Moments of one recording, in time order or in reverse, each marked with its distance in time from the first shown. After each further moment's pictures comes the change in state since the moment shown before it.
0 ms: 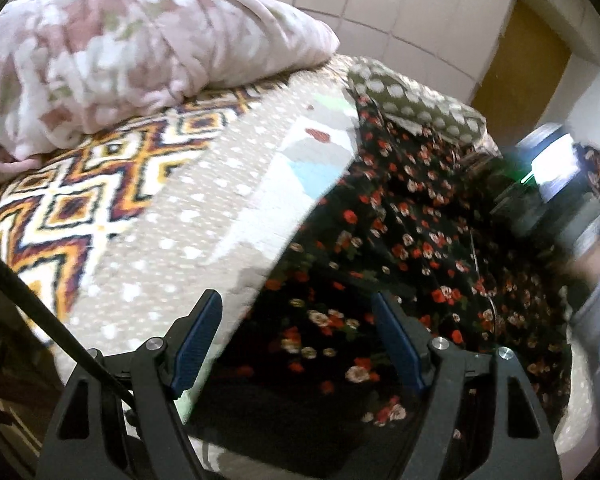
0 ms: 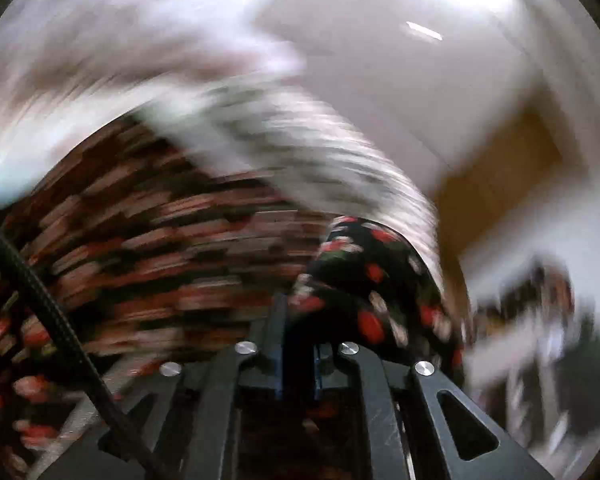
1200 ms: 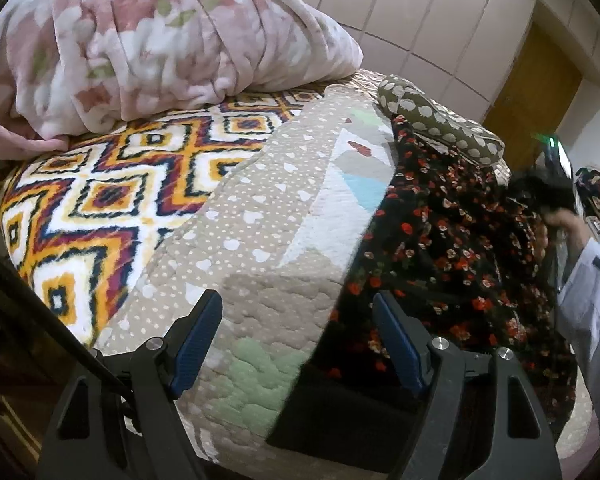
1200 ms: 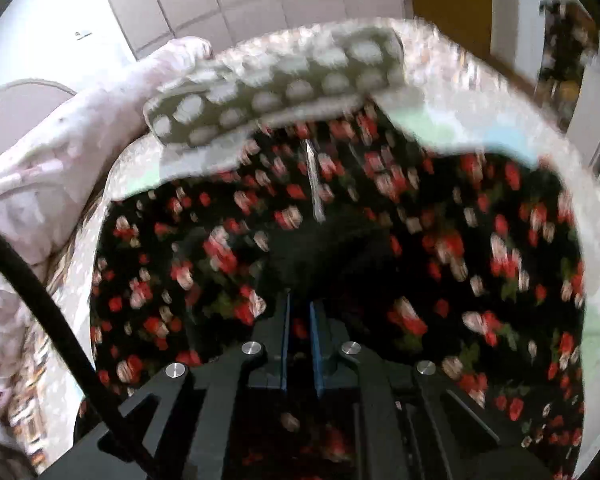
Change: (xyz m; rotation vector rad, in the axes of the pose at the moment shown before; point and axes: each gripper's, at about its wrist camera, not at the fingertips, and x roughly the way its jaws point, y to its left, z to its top) left arm 0.001 0.054 -0.007 -0.065 -0.028 0.018; right arm 0.069 -0.094 -0.015 1.004 0.133 0.364
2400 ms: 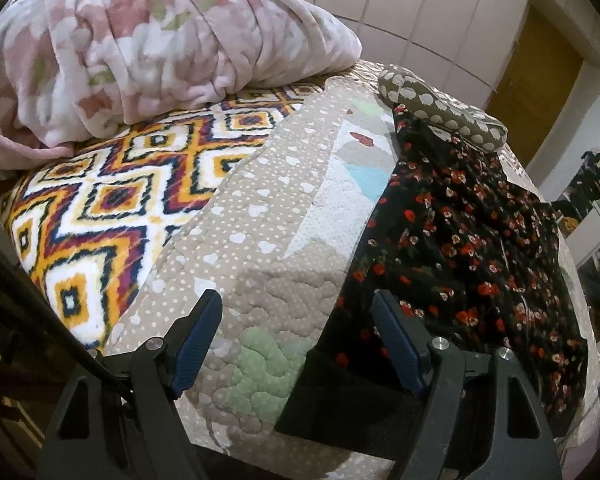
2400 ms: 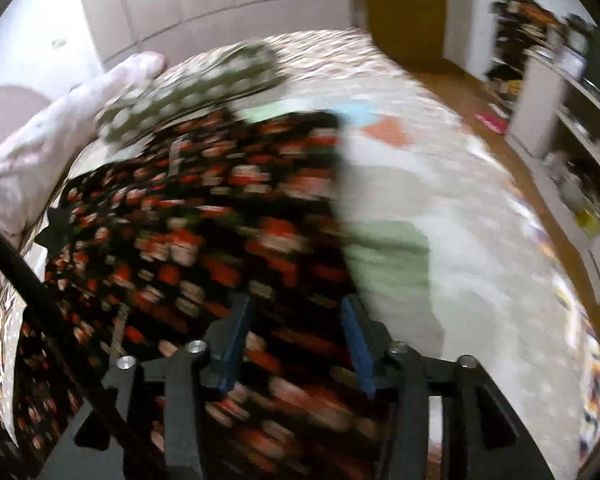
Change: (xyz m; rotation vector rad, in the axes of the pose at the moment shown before) left arm -0.003 -0.006 -0.002 0.046 0.029 0.033; right arm -0.129 -0.183 -0.097 0.061 -0.004 -0.132
